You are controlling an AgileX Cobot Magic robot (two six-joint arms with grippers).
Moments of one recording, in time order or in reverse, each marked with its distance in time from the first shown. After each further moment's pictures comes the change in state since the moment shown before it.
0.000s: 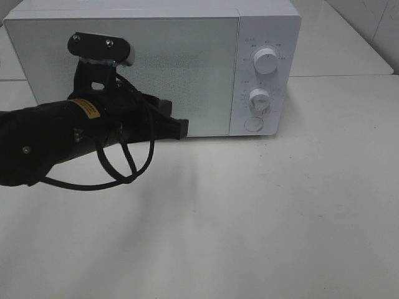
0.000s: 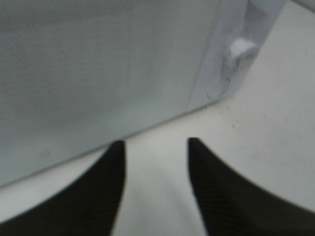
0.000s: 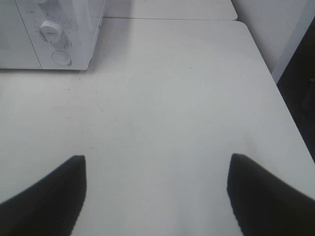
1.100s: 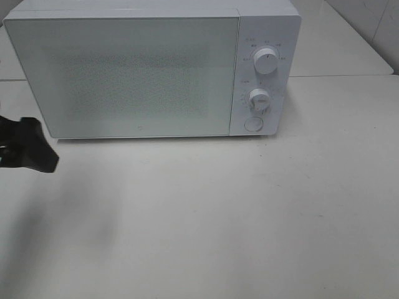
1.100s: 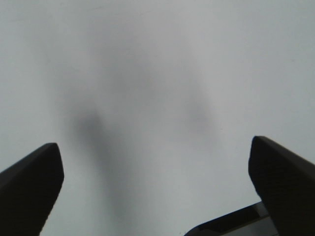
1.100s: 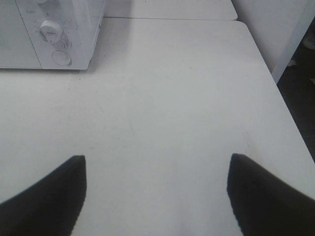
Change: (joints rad) left arm 0.529 -0.391 -0.037 0.127 1.157 -0.004; right arm 0.000 0.000 0.000 0.000 0.000 0.000
